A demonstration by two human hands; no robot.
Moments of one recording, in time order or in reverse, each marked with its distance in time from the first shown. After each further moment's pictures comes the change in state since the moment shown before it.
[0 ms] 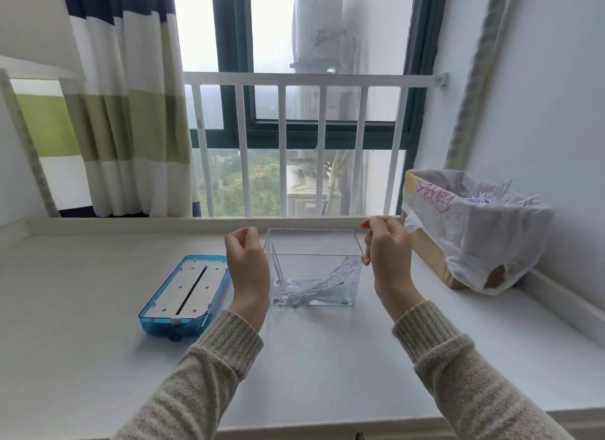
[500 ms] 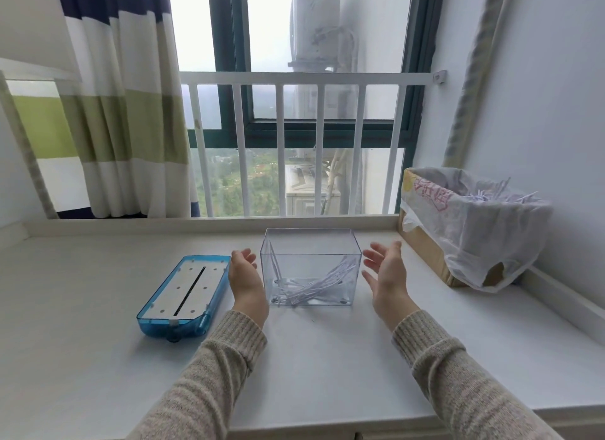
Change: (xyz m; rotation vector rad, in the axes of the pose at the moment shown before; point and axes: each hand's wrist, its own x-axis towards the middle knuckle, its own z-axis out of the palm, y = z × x) left_hand 0.025 -0.050 -0.003 -0.055 0.053 -0.287; right_hand 0.015 0.057 -0.015 0.184 0.064 0.429
